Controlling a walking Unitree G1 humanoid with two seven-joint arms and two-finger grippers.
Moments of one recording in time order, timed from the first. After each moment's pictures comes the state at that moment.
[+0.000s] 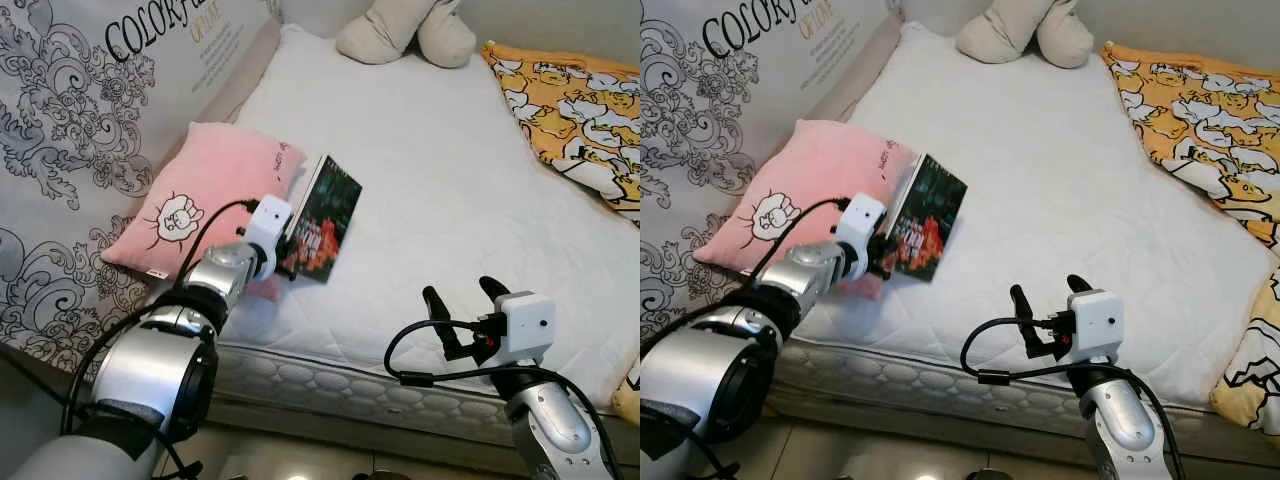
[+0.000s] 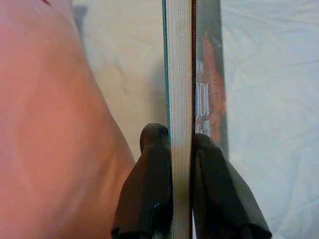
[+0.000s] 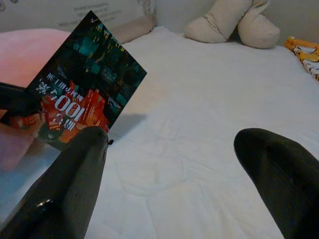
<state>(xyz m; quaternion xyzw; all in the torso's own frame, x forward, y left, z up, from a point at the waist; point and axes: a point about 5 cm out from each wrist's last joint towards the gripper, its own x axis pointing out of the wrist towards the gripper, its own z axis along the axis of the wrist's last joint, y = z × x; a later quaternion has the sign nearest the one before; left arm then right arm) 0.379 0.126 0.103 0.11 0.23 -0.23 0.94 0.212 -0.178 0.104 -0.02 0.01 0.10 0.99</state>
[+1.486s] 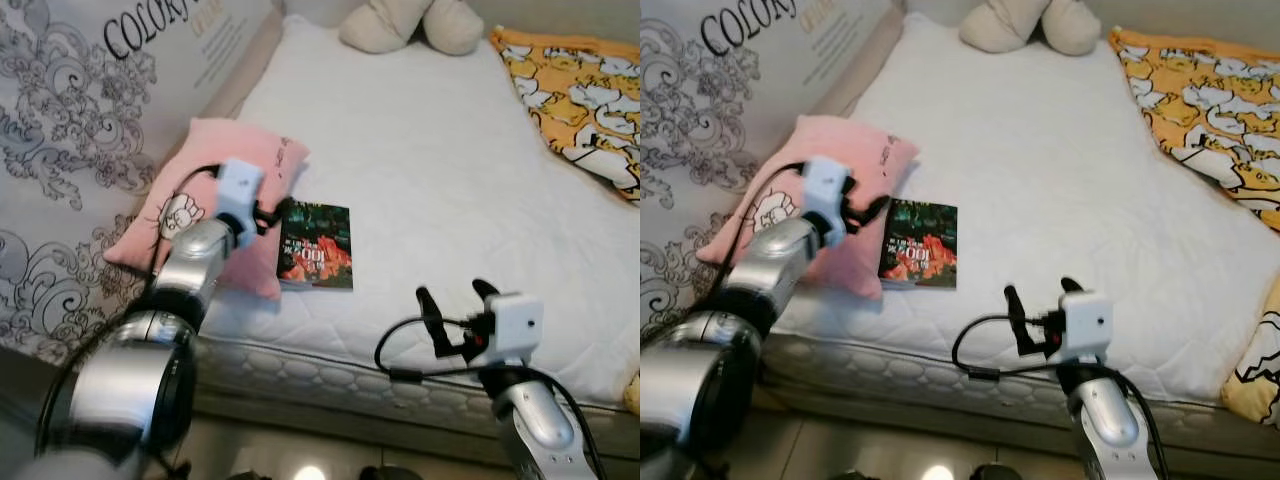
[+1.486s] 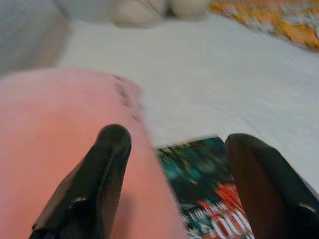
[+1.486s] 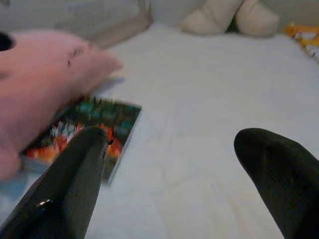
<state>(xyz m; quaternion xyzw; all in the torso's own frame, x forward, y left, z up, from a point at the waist) 0.378 0.163 0.138 0.05 0.02 -0.18 0.98 0.220 -0.169 0.101 -0.01 0.01 0.09 1.00</state>
